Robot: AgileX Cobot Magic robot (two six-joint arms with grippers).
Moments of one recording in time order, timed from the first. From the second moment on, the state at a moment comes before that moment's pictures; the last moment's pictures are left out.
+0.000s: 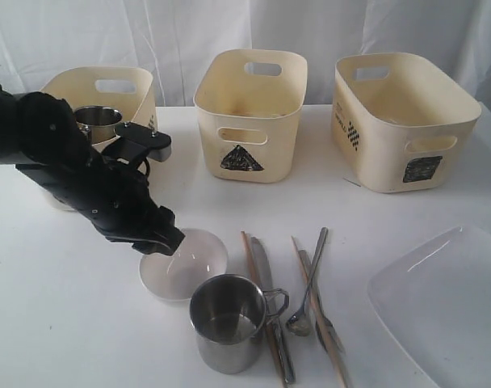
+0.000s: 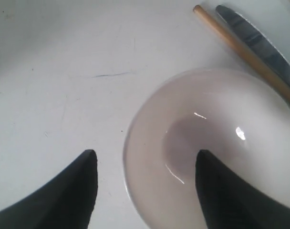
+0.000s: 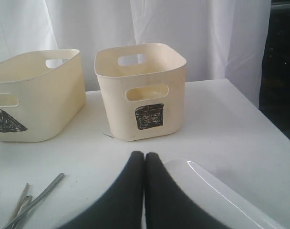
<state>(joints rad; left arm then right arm) -0.52 1.68 -1.04 -0.31 0.57 0.37 -0.14 0.01 -0.01 0.05 0.18 0.09</state>
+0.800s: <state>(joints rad) -0.52 1.81 -1.04 -0.30 0.55 0.37 -0.14 0.01 -0.01 0.05 0.18 0.09</state>
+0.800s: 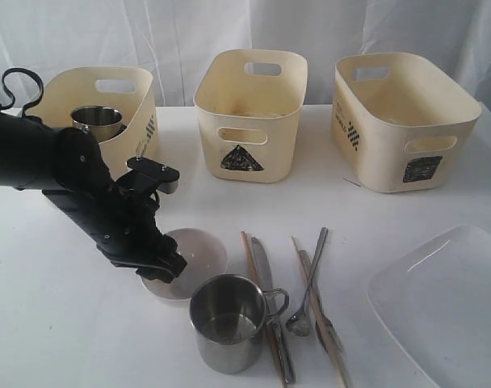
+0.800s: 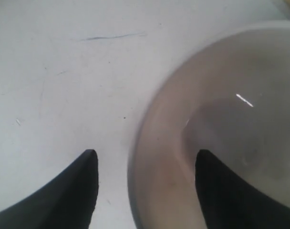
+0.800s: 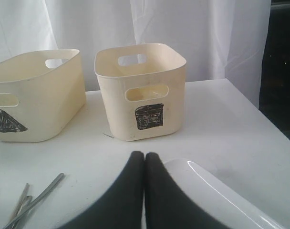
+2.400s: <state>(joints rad) -0.21 1.43 -1.33 0.03 0.51 0.27 -0.14 0.01 -0.01 0.05 0.18 0.09</state>
